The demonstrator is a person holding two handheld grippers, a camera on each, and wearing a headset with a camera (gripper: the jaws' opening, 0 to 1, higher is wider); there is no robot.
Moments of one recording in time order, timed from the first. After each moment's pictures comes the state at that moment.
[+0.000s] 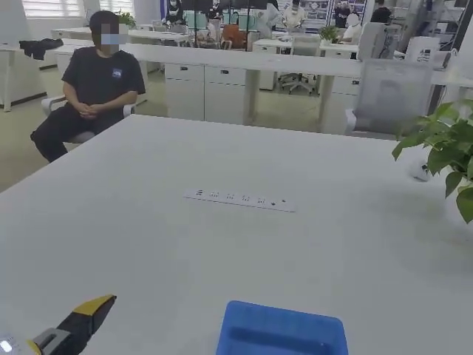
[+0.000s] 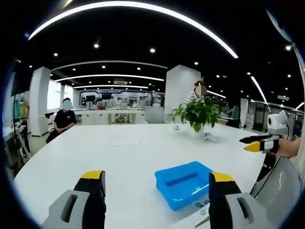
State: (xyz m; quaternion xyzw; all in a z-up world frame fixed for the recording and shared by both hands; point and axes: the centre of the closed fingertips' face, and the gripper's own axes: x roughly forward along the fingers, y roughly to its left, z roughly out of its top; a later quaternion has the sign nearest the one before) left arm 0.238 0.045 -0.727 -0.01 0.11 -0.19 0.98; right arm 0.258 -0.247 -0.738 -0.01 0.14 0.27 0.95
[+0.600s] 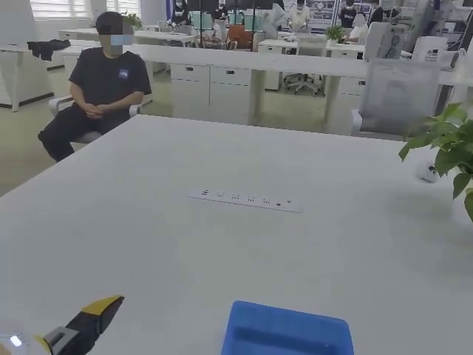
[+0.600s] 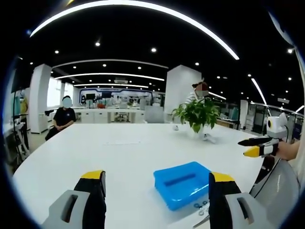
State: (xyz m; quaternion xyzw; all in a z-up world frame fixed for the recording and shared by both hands) left arm 0.238 0.046 -0.727 -0.02 0.11 -0.19 0.97; right arm 0.254 -0.234 -0.743 -0.04 0.15 0.29 0.94
